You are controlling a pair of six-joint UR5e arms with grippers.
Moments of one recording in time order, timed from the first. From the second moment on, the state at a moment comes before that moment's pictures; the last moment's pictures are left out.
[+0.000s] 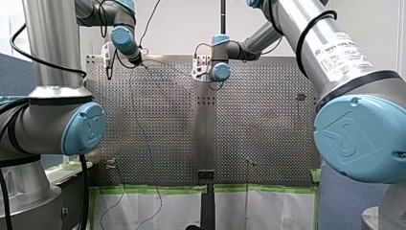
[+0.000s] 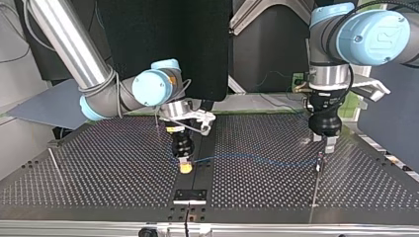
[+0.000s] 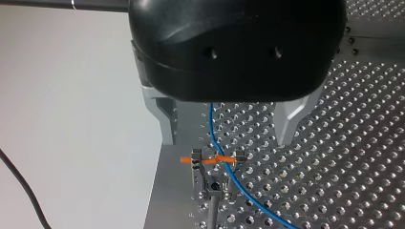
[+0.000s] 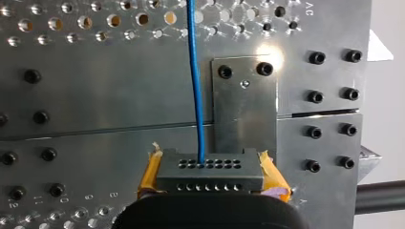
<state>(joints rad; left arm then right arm) -0.06 -1.40 -1.77 -3.10 -1.74 -1.66 2.28 -0.98 1.10 -0.24 1.70 1.60</state>
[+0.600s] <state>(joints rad) -0.06 -1.40 -1.77 -3.10 -1.75 -1.66 2.28 -0.98 1.10 -0.24 1.70 1.59</state>
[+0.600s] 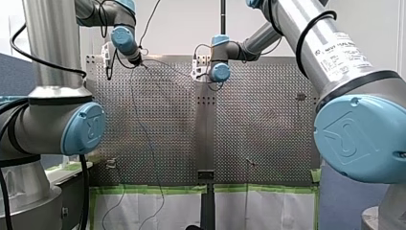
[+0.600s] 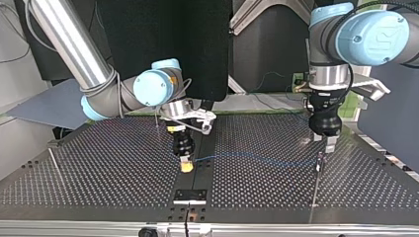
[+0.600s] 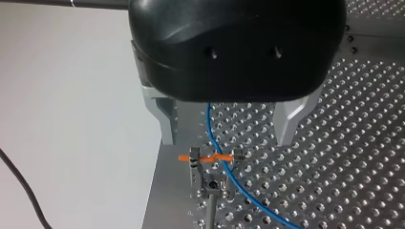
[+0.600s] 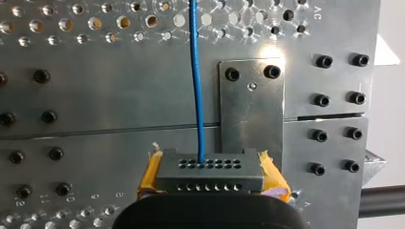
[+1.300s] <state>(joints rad) -0.09 -1.45 -1.76 -3.07 -1.64 -1.69 2.28 -0.98 1.10 -0.23 1.70 1.58</state>
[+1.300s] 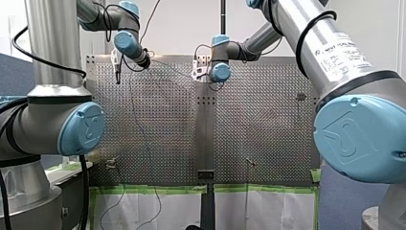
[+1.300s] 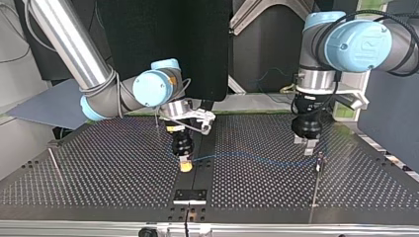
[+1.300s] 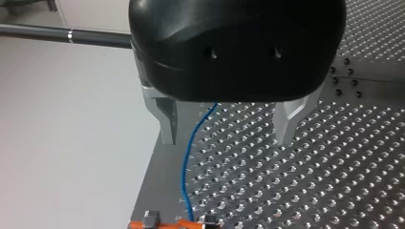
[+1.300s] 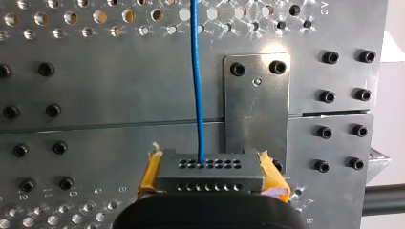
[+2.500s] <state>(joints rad) -0.15 -1.60 -1.60 -3.02 -1.73 -1.55 2.28 -0.98 1.10 -0.23 1.70 1.58</state>
